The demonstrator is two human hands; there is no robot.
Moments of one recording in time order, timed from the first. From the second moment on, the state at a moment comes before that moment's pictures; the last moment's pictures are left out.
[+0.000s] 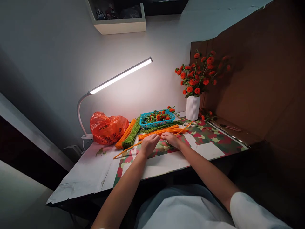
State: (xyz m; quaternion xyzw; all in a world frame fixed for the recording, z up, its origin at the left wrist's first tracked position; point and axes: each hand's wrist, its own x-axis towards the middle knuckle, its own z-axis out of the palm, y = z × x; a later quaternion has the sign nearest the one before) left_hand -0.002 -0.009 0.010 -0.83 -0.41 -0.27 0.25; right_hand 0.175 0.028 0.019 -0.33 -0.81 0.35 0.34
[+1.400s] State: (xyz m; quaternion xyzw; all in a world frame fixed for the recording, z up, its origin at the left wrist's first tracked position) left_hand -0.002 -0.005 0.007 -0.80 -0.45 -0.39 -0.04; right_hand 0.174 0.028 0.010 -0.37 -0.85 0.15 0.35
